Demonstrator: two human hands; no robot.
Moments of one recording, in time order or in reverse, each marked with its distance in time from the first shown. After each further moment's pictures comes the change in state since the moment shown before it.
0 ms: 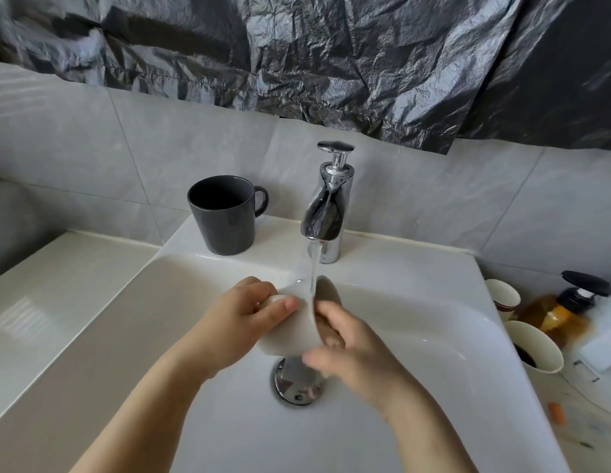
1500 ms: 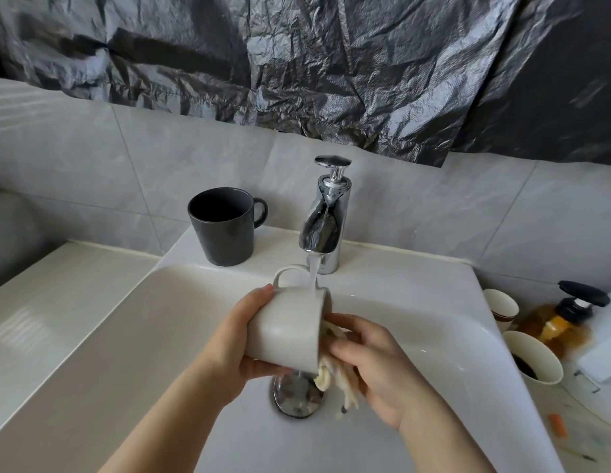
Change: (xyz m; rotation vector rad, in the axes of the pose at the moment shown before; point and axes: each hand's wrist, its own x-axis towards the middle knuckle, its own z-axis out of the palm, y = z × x) left_hand -0.003 0.012 0.019 -0.892 0.117 -0.566; right_hand 0.001 0.002 -0.012 0.466 0.191 0.206
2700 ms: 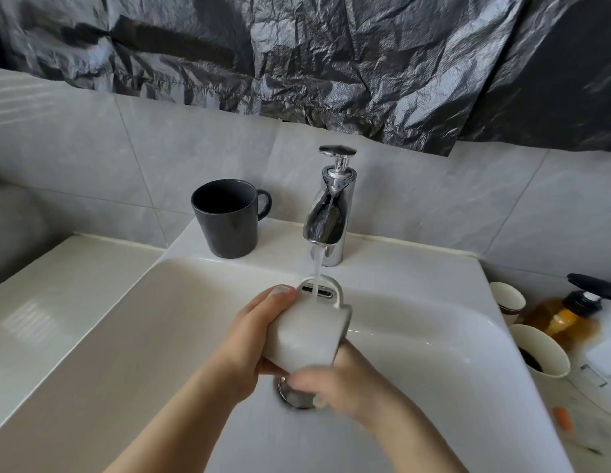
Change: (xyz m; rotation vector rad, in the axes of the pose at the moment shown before) left_hand 0.001 -0.010 0.002 0.204 -0.090 0.085; right_hand 0.002 0.024 0.023 -0.356 -0.189 -0.006
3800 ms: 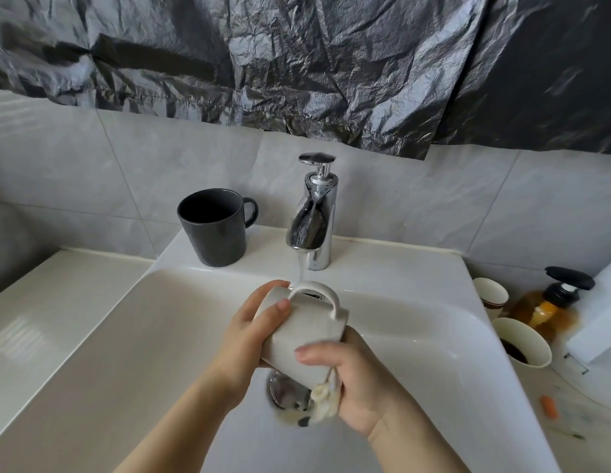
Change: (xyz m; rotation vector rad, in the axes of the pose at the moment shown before) left_hand 0.004 -0.009 -0.003 0.080 -0.082 0.189; right_hand -0.007 -0.010 -0.010 0.578 -0.069 -0.092
